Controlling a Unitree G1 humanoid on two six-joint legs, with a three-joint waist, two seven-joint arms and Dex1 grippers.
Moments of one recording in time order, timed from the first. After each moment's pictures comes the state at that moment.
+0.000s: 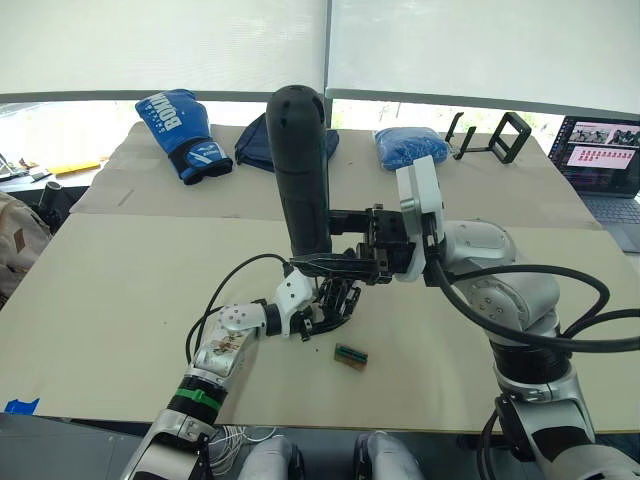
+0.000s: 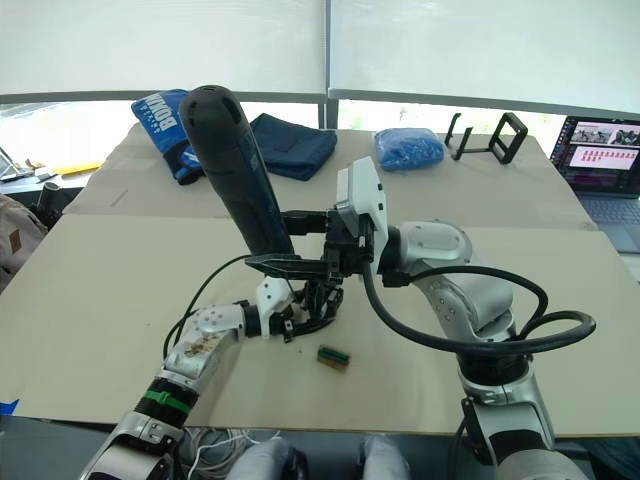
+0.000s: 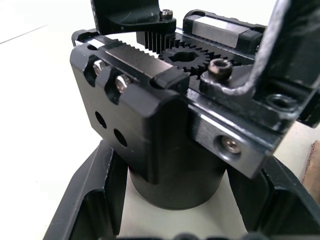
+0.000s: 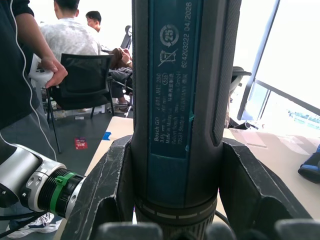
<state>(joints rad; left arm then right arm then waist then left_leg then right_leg) -0.41 0.27 -0.23 0.25 -0.12 0.07 -0.95 -0.71 -0.42 0.12 -0.35 0.64 0.54 0.98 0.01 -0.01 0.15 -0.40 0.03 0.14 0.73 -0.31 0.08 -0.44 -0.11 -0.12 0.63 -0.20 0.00</state>
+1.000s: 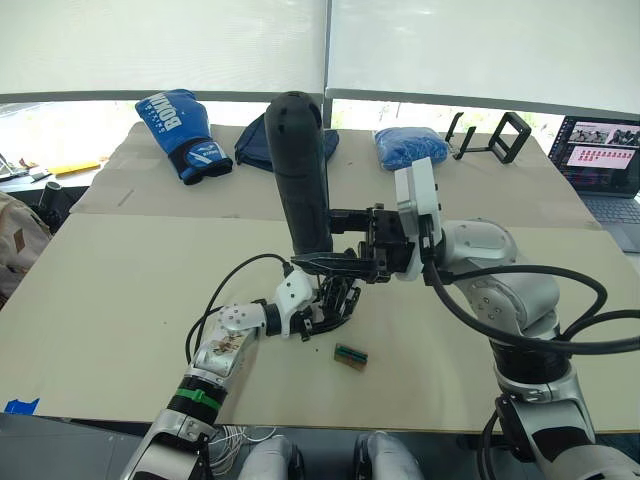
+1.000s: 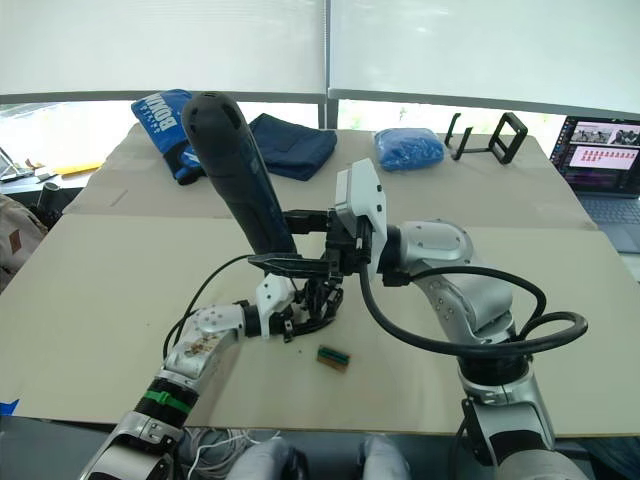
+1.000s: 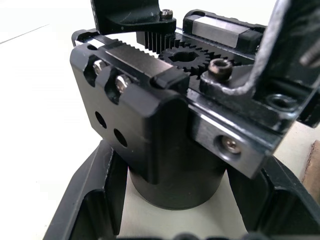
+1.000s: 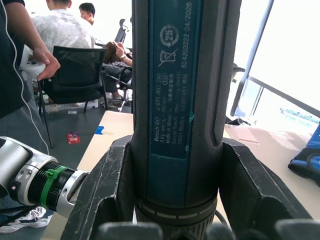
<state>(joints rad) -0.41 0.27 -0.23 0.25 -0.12 0.07 -0.95 -0.71 -0.42 0.12 -0.34 0.60 0.53 0.98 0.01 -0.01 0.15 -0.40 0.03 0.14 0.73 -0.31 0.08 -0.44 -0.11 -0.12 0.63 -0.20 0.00</state>
